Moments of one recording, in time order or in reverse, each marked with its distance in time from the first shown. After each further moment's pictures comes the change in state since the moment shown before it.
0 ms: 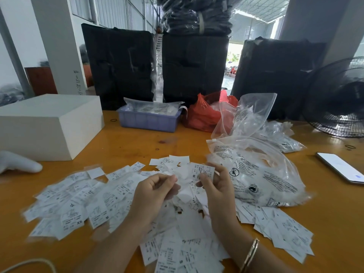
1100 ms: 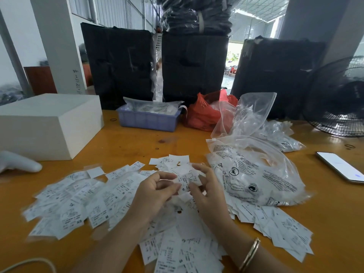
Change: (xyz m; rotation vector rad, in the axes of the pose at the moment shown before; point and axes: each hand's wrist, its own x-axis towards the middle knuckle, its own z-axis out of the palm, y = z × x) left_hand 0.002 0.001 -0.002 0.143 -0.062 -0.046; right_hand -0.003 0.001 0.003 -0.405 -0.231 -0.050
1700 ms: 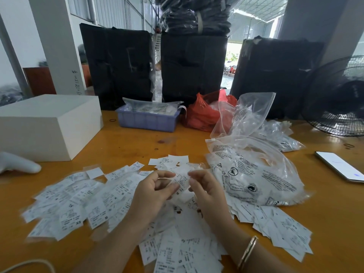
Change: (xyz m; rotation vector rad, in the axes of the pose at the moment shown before) left_hand -0.002 -0.001 -0.001 0.105 0.046 0.101; right_hand 0.001 -0.005 -0.001 0.125 0.027 0.032
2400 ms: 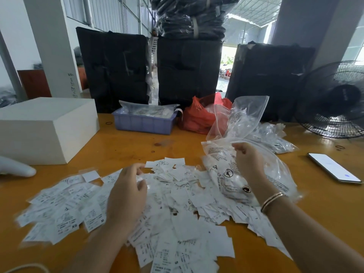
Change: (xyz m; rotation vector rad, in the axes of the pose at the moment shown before) left_hand 0.011 -0.006 -0.025 0.647 0.336 0.216; right_hand 0.092 0.002 -0.100 -0.533 0.382 0.102
